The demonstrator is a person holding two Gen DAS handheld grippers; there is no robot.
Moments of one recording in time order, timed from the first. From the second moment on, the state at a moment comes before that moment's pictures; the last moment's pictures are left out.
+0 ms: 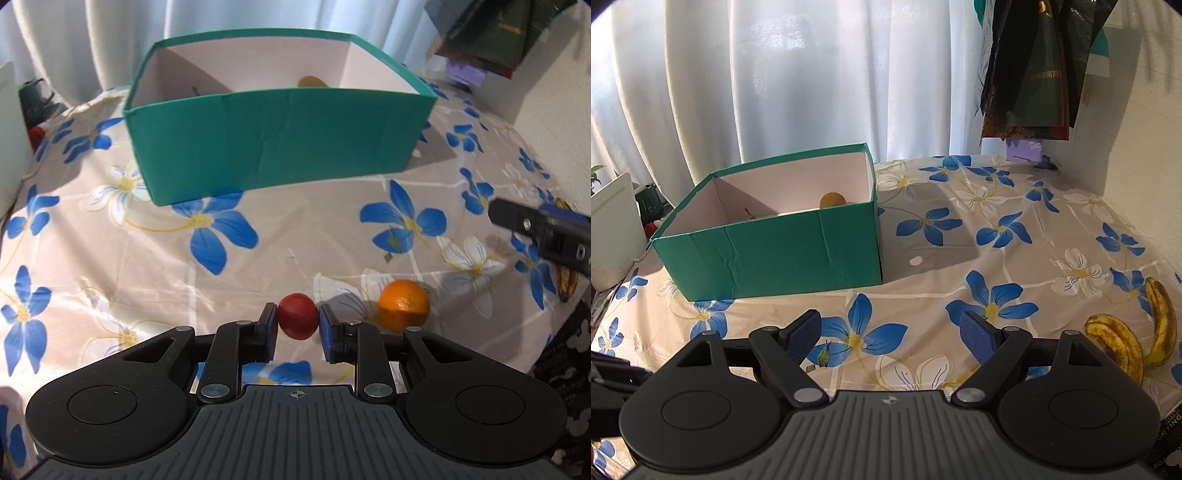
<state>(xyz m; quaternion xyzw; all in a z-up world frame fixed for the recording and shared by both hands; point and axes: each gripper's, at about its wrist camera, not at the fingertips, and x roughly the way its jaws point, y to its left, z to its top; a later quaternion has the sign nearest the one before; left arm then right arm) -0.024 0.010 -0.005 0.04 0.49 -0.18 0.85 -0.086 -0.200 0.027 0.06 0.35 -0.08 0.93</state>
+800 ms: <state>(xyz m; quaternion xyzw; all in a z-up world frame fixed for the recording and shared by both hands) -0.009 0.055 -0.005 0.01 0.51 -0.09 0.86 -0.067 -0.123 -0.014 -0.01 0.44 0.03 0.90</state>
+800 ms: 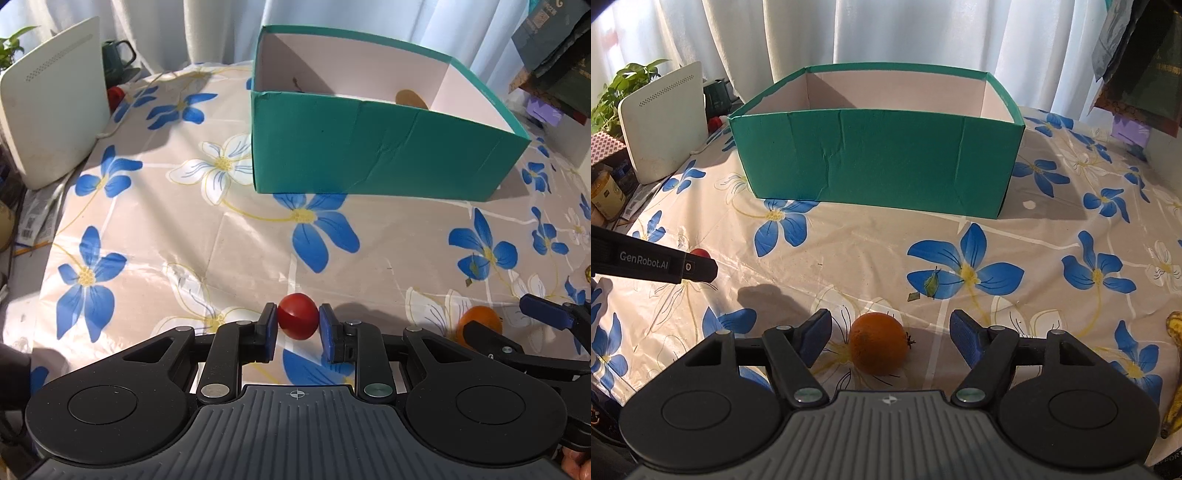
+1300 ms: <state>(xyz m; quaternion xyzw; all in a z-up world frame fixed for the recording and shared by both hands) 0.001 0.058 -0.010 0.01 0.52 -0.08 0.85 -0.052 -0.117 -0.033 -0.02 0.48 0.04 0.88</state>
